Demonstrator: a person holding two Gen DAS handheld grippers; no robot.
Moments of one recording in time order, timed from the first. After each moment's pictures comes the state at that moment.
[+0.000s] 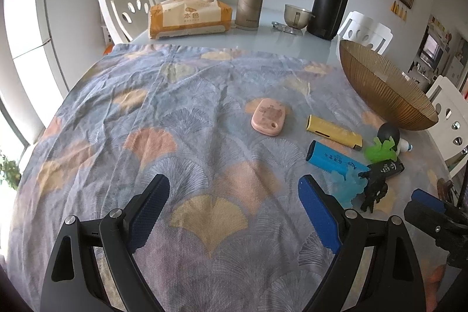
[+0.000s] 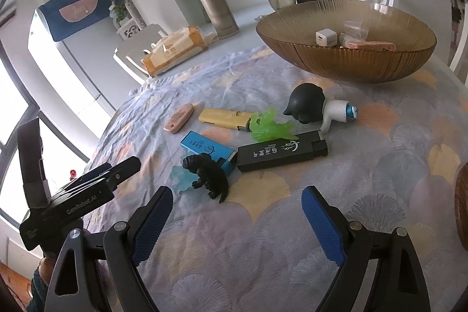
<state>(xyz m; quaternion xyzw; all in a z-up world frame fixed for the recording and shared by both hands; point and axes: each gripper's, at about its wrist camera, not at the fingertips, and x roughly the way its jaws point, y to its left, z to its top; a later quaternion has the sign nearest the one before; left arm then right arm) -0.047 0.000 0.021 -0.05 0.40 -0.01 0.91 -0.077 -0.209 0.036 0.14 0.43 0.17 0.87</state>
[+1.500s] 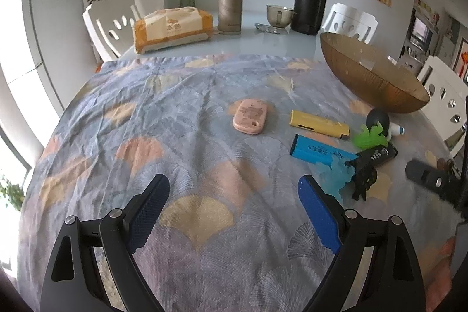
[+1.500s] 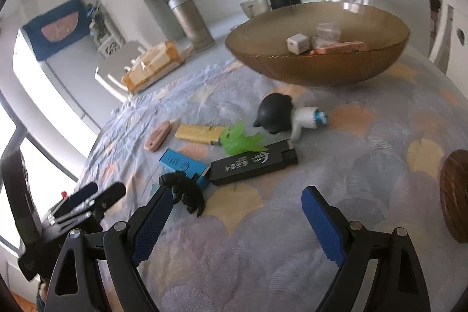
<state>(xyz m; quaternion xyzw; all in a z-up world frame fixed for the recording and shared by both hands) -0.055 -0.020 0.026 -0.01 0.39 -0.04 0.92 -0.077 -0.234 0.036 0.17 0.42 0.11 0.88</state>
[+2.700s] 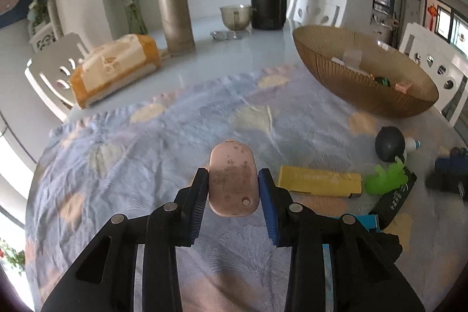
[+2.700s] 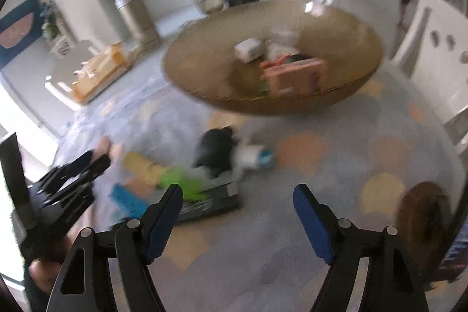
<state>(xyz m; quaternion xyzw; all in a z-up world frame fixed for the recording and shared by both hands) 0.036 -0.048 0.029 0.08 0.37 -0.12 0.92 -0.034 -0.239 0.053 0.14 0.49 0.07 0.86</state>
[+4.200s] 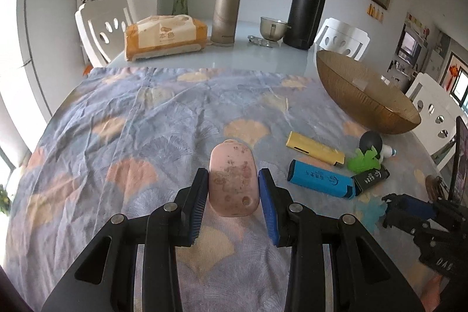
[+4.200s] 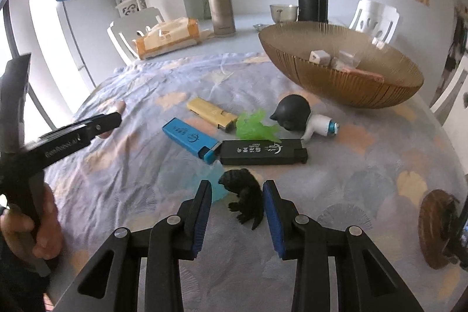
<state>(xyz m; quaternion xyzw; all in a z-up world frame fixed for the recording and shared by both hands) -0.039 -0.004 0.032 -0.04 0.36 -0.07 0.93 -0.090 -0.200 0.038 0.03 0.42 0.14 0.90</state>
